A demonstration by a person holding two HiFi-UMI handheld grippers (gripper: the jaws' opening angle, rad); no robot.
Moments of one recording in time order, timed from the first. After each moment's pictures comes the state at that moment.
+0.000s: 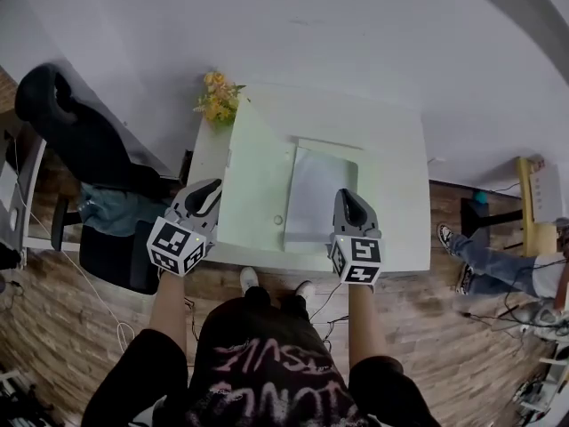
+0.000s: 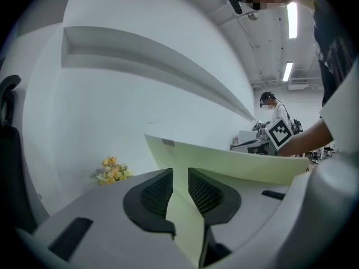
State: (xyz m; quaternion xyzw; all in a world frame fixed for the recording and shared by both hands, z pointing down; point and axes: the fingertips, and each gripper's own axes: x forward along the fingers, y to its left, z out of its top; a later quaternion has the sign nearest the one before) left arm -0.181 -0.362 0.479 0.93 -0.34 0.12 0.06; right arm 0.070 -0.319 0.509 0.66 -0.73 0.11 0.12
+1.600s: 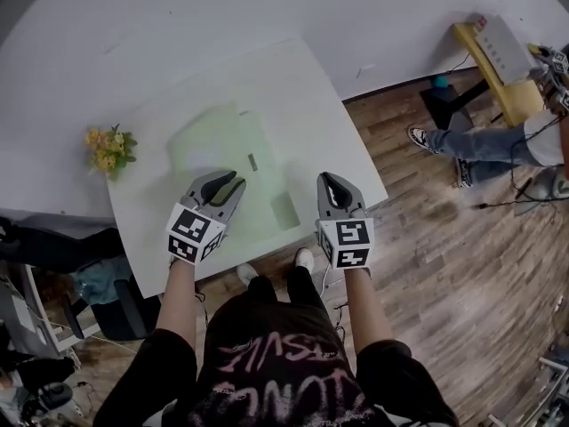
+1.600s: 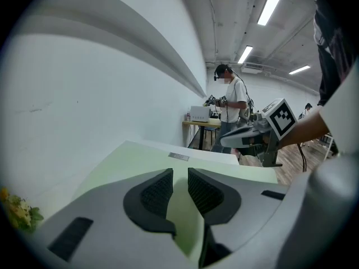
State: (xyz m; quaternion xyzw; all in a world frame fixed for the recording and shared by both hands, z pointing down) left arm 0.134 -0.288 0.536 0.96 -0.08 0.25 0.01; right arm 0.276 -0.190 0.555 0.76 -0.62 0.18 0.09
